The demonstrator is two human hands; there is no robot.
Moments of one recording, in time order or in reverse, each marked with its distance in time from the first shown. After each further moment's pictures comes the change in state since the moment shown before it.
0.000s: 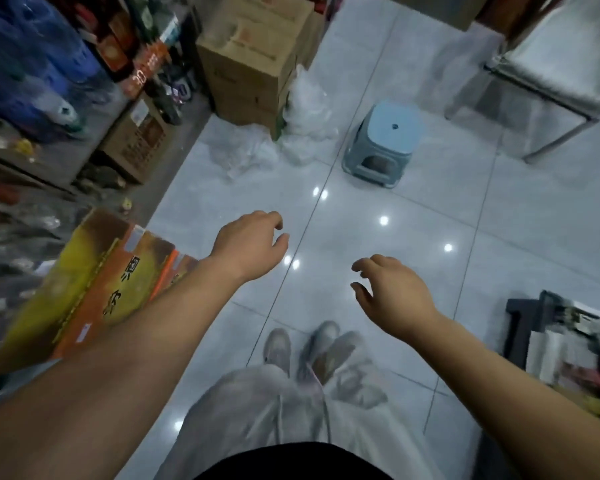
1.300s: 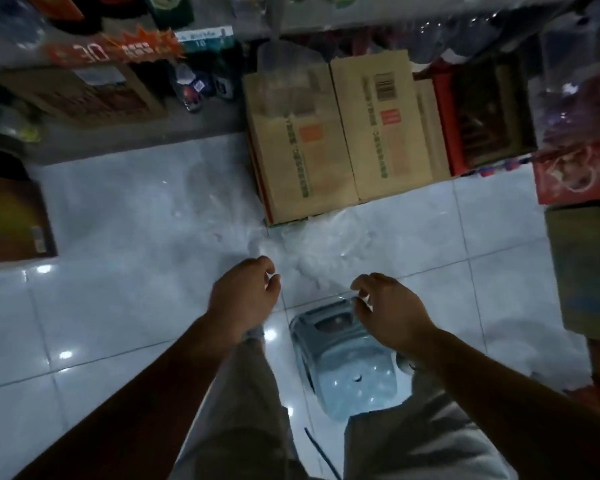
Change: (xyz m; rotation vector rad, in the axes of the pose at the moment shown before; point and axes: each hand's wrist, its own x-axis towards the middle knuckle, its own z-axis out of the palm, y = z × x) left_hand 0.653 -0.024 -0.021 -0.725 0.193 -0.896; right_hand 0.852 0.177 -0.192 -0.377 -0.520 -0.595
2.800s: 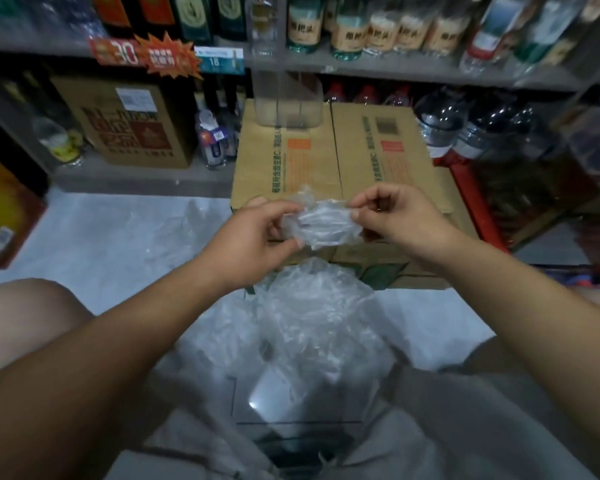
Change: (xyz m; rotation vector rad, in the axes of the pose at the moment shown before) left_hand 0.115 0.042 0.169 -0.282 0.675 0.469; right_hand 0.152 0.147 0.024 0.745 0.303 -0.590
